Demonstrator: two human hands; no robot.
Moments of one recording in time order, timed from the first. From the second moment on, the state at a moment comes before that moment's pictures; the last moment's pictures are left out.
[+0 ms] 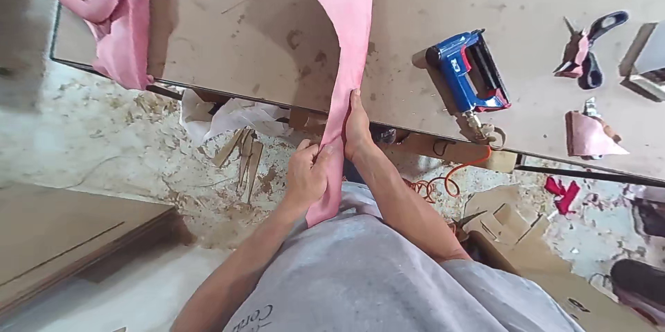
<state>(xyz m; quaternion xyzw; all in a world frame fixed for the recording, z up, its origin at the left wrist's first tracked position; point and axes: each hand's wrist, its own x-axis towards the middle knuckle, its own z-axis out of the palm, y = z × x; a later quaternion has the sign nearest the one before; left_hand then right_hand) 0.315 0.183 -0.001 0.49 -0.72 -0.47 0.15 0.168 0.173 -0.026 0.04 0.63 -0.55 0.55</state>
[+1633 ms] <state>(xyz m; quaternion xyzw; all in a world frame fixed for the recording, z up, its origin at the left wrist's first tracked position) 0.297 0.177 -0.056 0.52 -0.47 -0.70 0.12 0.207 0.252 0.008 -0.74 0.41 -0.45 0.29</state>
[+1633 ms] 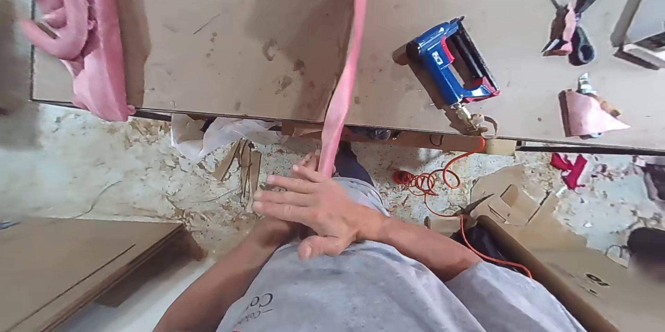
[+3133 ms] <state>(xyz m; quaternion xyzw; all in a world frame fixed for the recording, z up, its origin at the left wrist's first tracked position) 0.212 0.026 -0.086 0.46 -0.81 -0.33 0.15 0.039 0.138 0.031 -0.52 0.78 -0.02 0.34</state>
